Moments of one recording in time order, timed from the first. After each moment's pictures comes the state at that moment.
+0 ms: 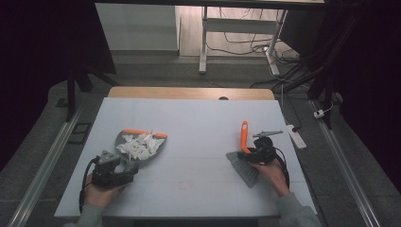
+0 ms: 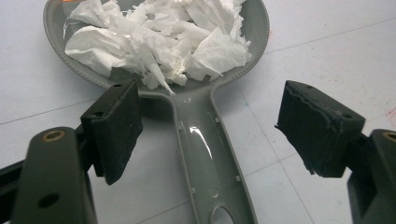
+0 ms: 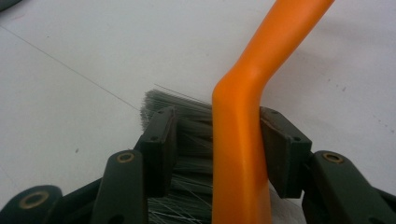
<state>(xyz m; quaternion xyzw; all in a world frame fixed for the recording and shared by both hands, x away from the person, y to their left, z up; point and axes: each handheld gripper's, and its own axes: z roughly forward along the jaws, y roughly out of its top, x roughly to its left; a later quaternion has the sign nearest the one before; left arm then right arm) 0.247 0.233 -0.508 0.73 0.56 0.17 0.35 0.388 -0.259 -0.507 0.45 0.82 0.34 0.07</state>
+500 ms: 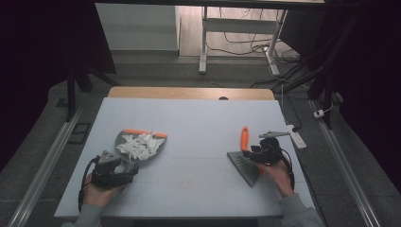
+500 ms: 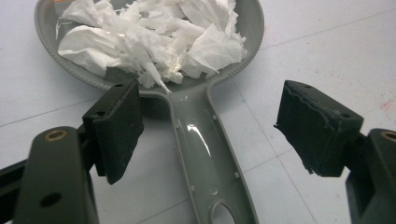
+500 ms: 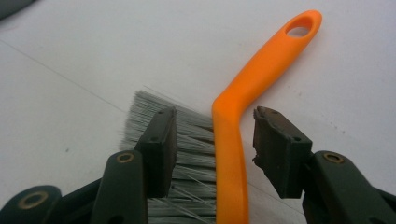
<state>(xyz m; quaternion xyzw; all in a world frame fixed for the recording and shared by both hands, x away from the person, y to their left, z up) 0.248 0.234 -0.509 0.74 0.54 0.16 0.35 0.378 -0.274 -0.495 0.44 0.81 0.36 0.12</state>
